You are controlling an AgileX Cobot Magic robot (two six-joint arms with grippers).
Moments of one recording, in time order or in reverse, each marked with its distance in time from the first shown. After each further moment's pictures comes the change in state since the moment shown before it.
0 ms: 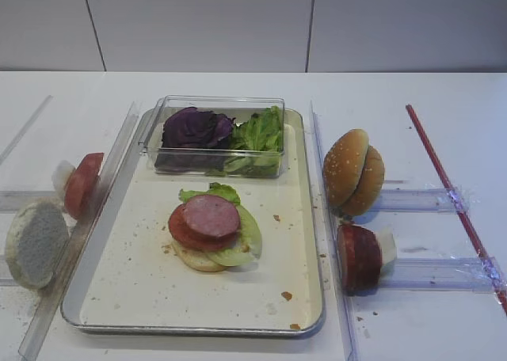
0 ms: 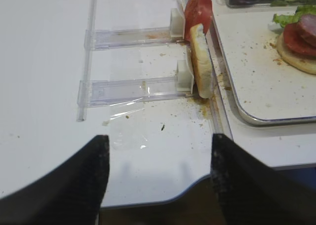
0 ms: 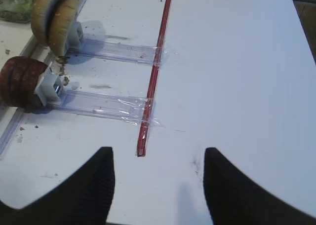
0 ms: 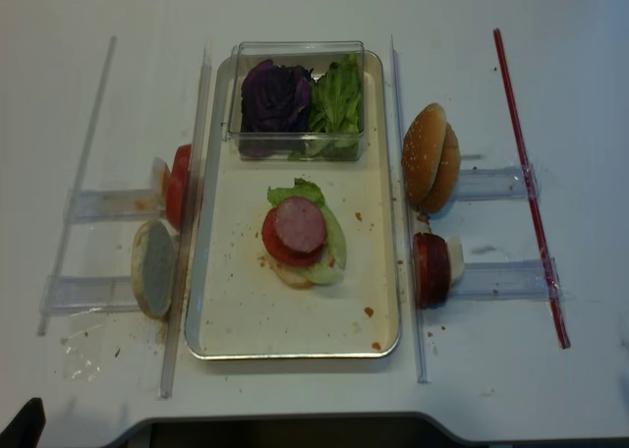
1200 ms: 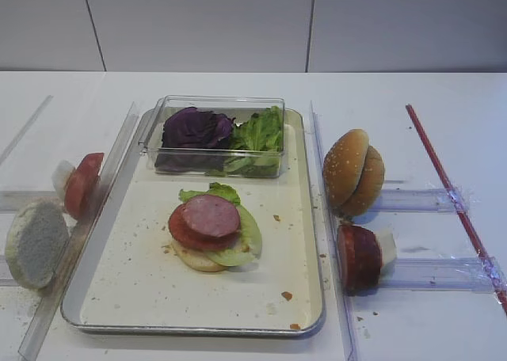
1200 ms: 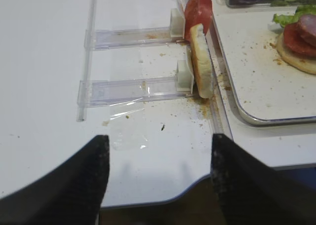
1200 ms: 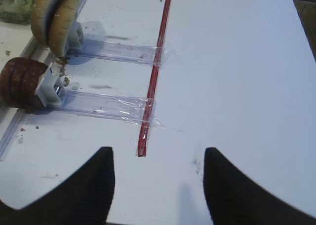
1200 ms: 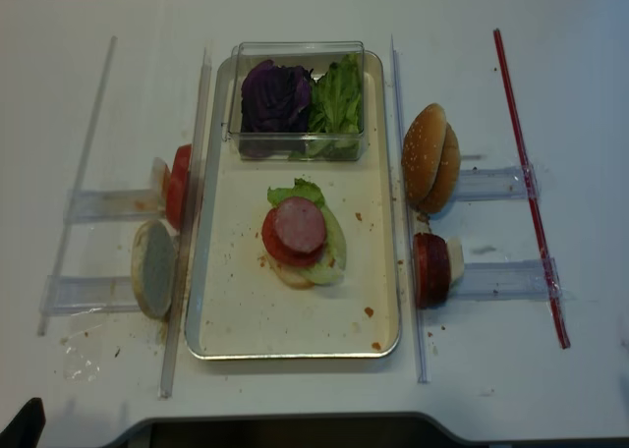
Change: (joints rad) left arm 0.000 0.000 0.000 0.000 0.000 0.000; right arm 0.000 0.000 0.000 0.000 0.000 0.009
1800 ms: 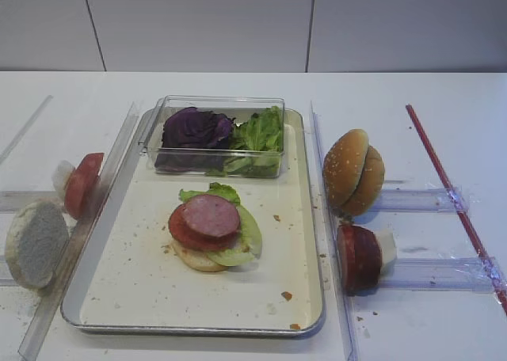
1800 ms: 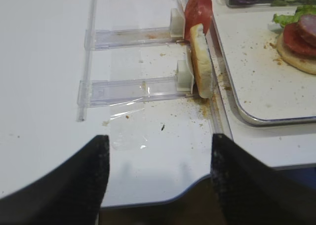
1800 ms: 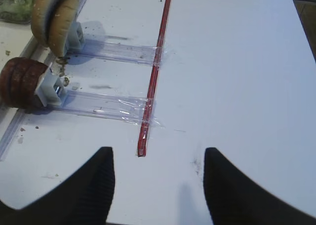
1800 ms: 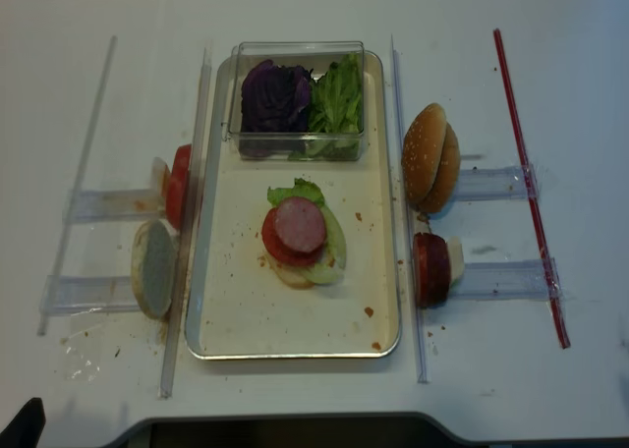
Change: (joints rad) left arm 0.000 0.000 0.000 0.000 0.000 0.000; right arm 0.000 0.000 0.000 0.000 0.000 0.000
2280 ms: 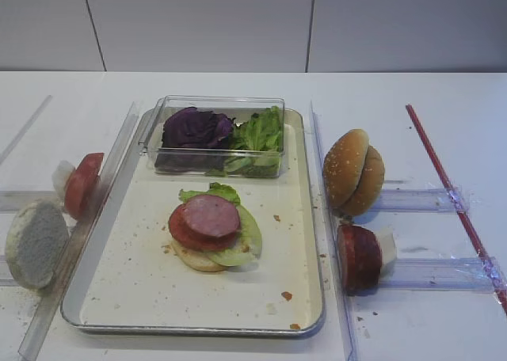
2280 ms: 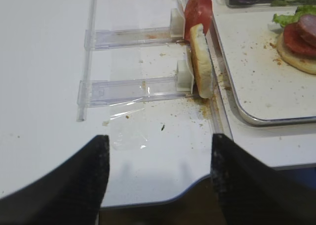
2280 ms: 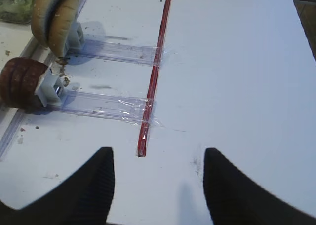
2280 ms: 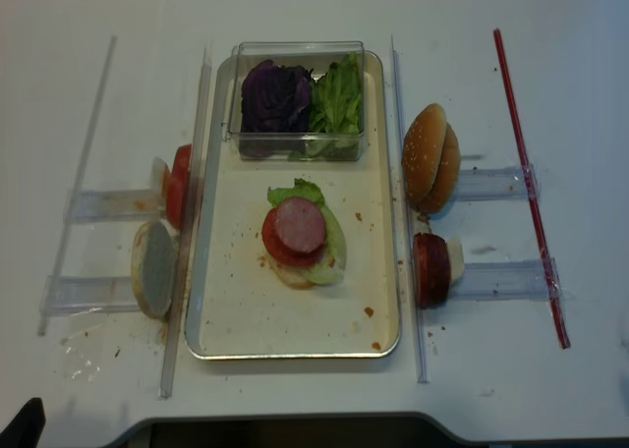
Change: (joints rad) left arm 0.000 0.000 0.000 0.000 0.000 0.000; right arm 0.000 0.000 0.000 0.000 0.000 0.000
